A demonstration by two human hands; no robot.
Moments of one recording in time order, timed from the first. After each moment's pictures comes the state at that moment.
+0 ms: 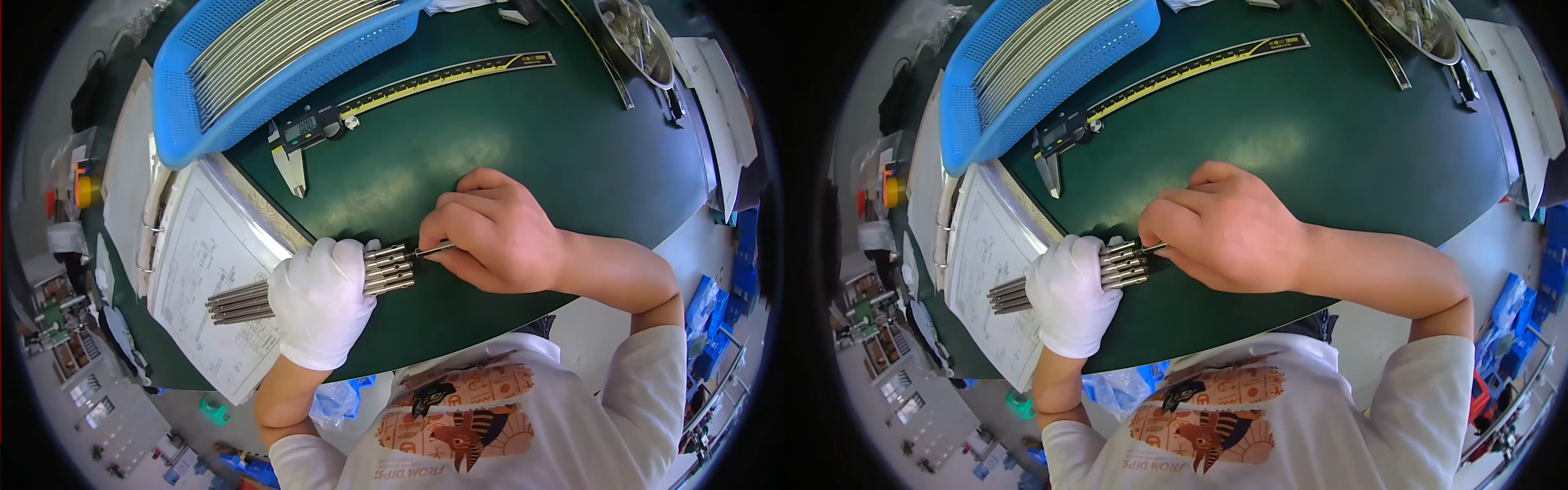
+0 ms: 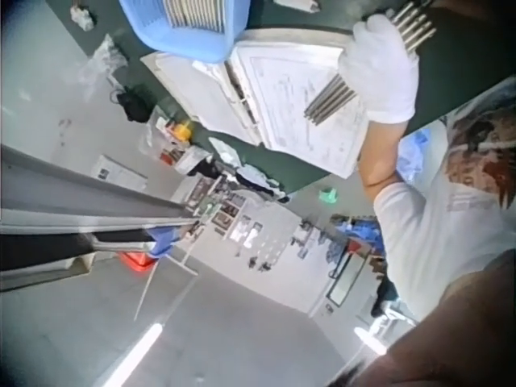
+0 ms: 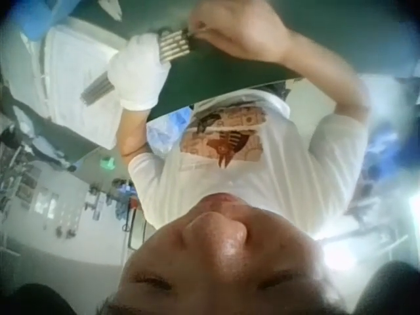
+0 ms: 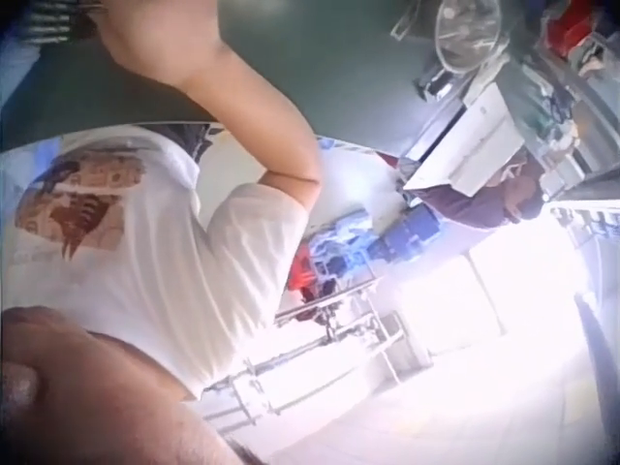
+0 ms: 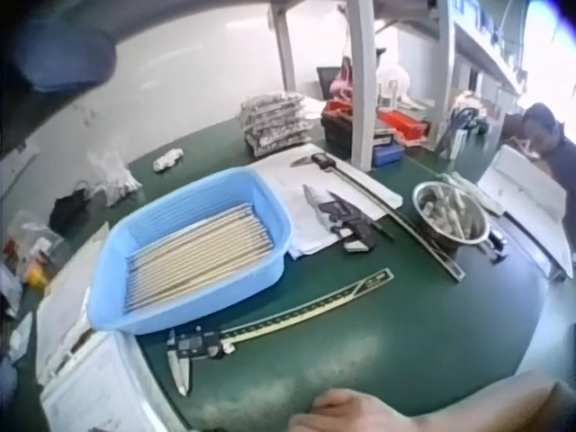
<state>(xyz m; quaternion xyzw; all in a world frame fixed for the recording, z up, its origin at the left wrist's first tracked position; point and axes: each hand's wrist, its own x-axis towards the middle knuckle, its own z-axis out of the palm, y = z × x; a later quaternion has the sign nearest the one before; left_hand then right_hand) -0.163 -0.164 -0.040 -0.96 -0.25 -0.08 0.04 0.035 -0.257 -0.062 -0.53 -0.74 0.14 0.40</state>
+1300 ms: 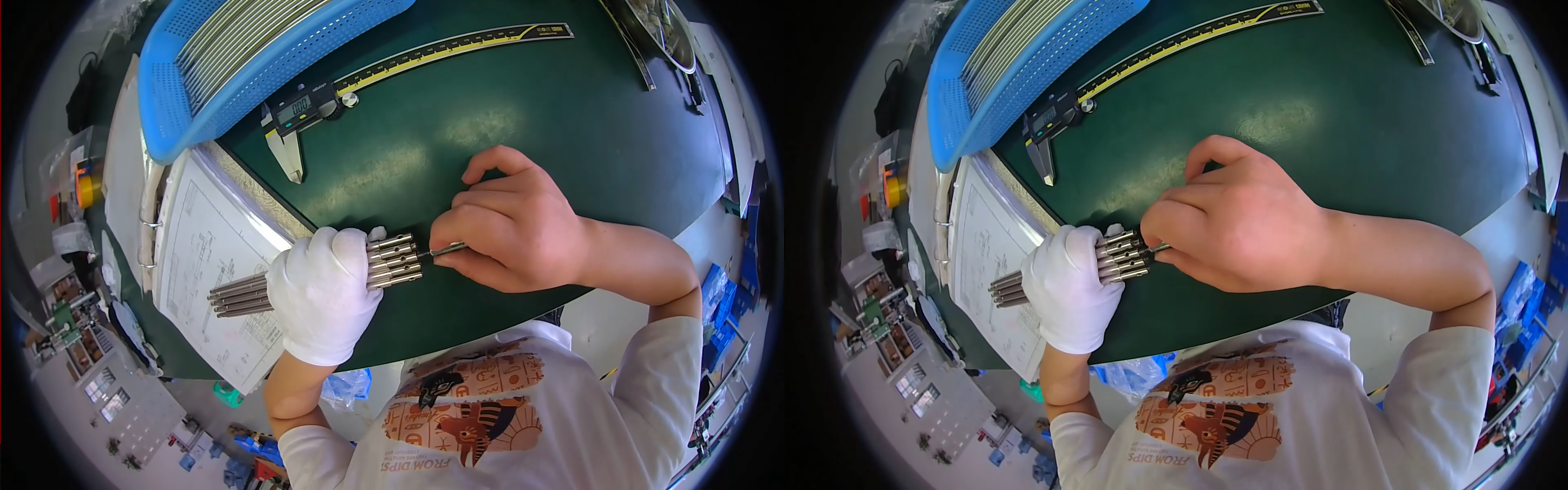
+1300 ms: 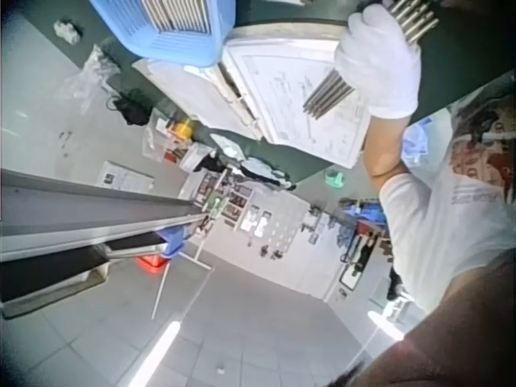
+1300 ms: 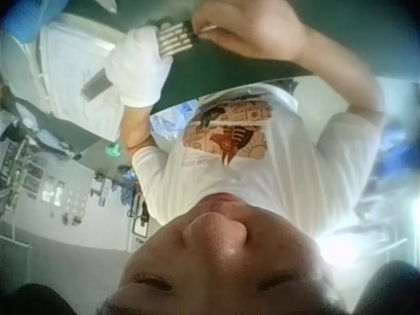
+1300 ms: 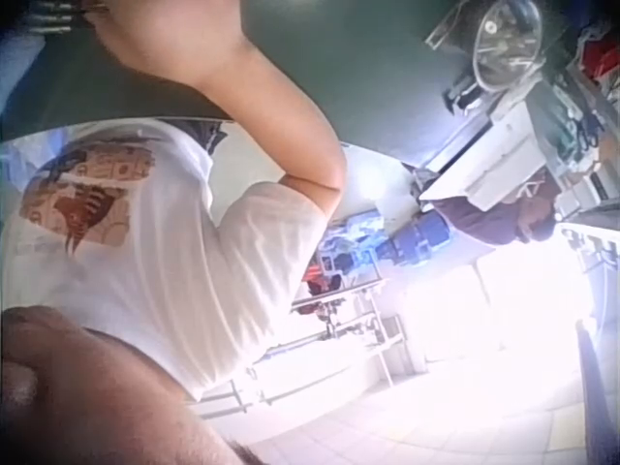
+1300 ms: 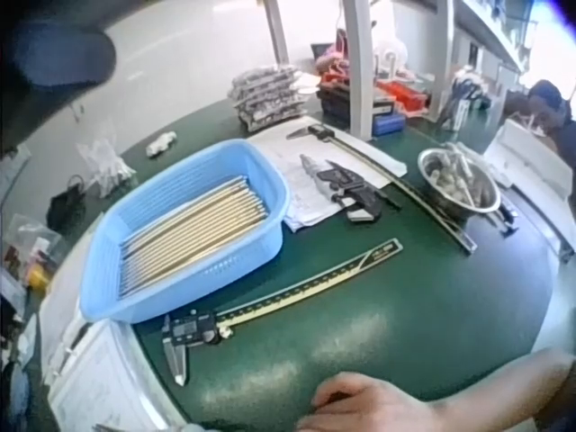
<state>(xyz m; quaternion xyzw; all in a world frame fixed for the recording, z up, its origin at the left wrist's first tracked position) -0.161 -0.163 -0.040 -0.96 -0.25 -0.08 0.04 0.036 -0.259 -0.064 -0.51 -0.73 0.17 0.42</state>
